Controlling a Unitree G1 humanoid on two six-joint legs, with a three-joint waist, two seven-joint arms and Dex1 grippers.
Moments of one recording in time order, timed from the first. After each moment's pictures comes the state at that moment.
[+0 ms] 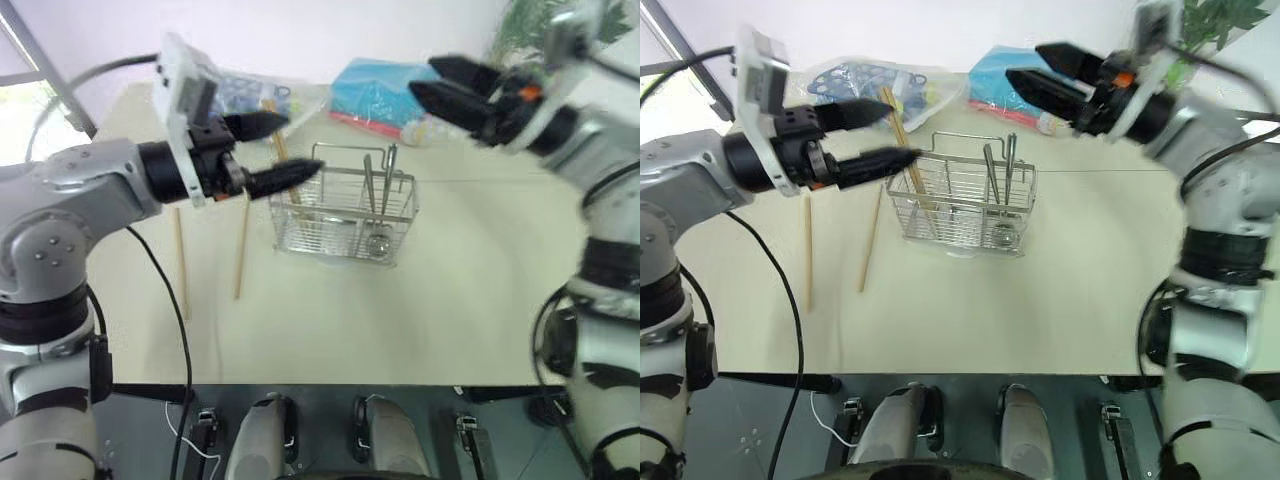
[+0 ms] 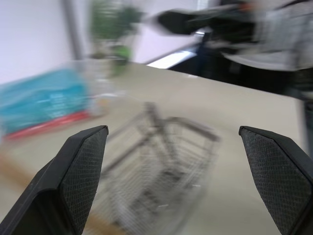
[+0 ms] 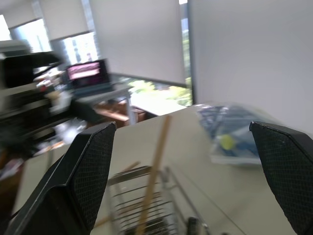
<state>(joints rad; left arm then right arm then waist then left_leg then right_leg) -0.82 0.73 0.23 -0.39 -1.00 1.09 -0.43 -1.01 -0.75 -0.25 0.06 0.79 0.86 1.02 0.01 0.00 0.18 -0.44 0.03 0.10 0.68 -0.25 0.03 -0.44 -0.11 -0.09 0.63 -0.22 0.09</state>
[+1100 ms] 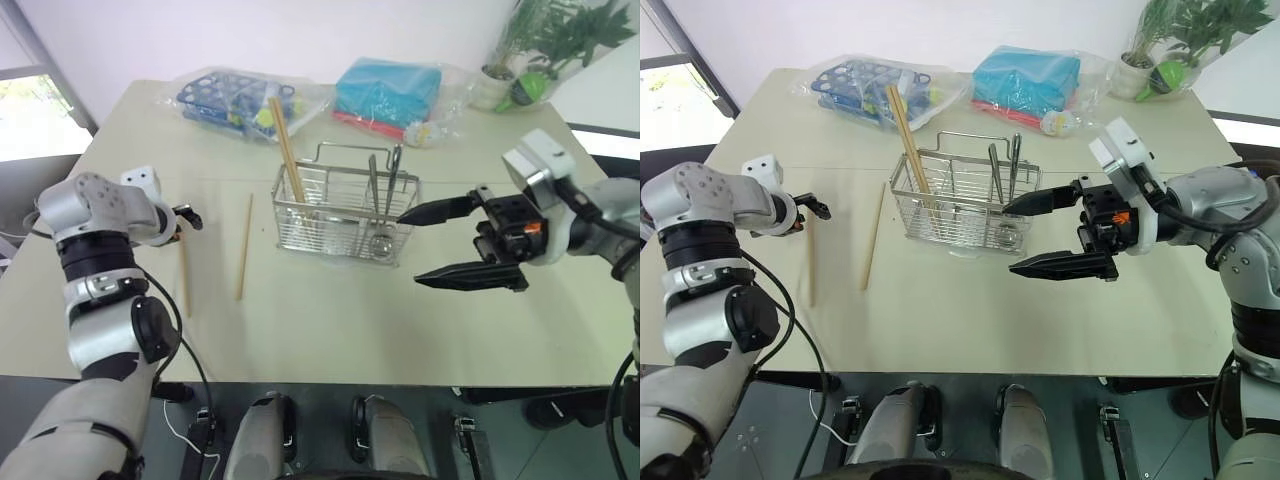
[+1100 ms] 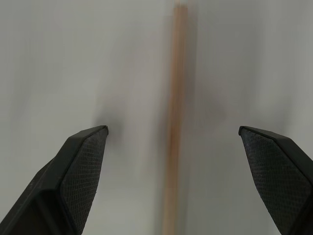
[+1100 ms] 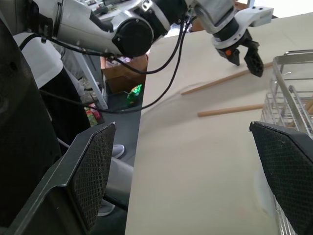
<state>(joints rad) -1.03 0.47 0.45 0.55 -0.33 1.44 0.21 -0.59 -0.95 -0.12 -0.31 0.88 0.85 1.33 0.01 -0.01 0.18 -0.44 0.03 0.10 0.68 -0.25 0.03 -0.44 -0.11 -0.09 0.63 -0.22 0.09</state>
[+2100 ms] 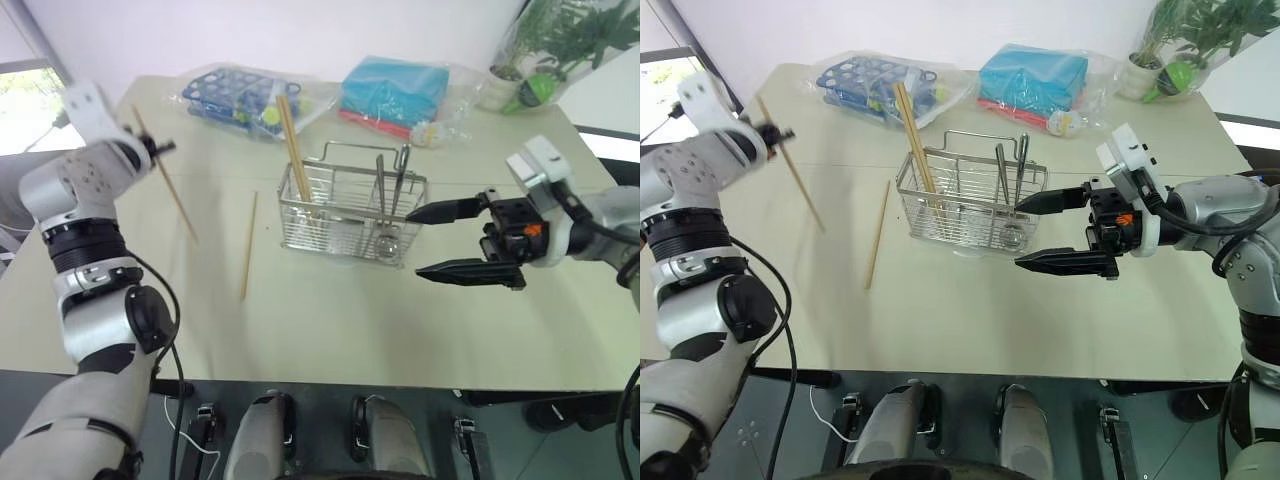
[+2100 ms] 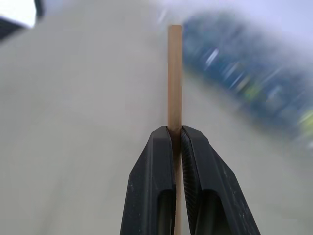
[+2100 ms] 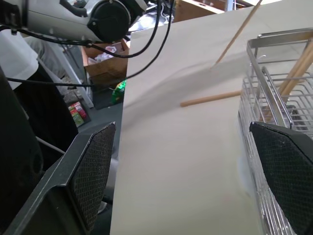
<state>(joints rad) -1.08 0.41 0.55 0.29 -0.40 0.82 -0.01 -0.54 -0.98 -0.13 -0.28 0.85 0.82 1.28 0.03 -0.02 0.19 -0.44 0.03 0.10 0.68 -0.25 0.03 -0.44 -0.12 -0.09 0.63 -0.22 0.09</state>
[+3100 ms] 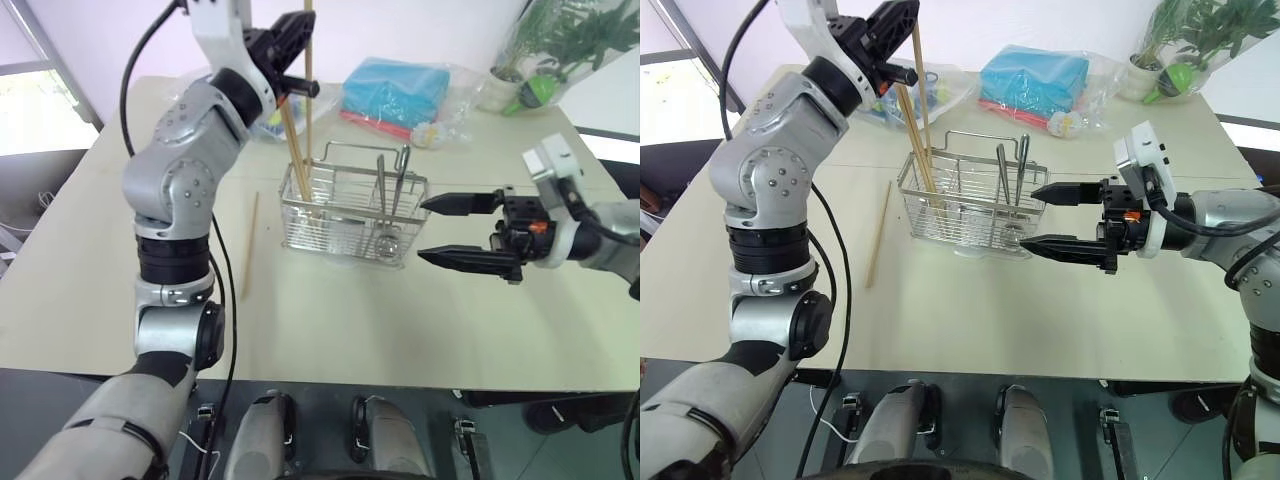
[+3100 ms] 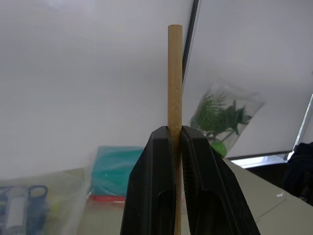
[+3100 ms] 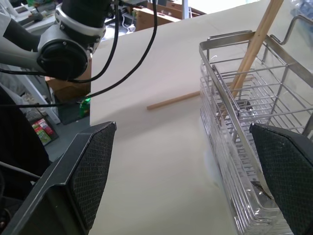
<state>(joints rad) -1.05 0.22 0.15 -0.03 -0.53 0.67 -0.23 -0.47 -0.97 -0.24 -0.32 0.91 0.85 1.10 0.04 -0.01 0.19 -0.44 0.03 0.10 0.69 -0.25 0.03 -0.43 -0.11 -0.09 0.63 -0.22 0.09</state>
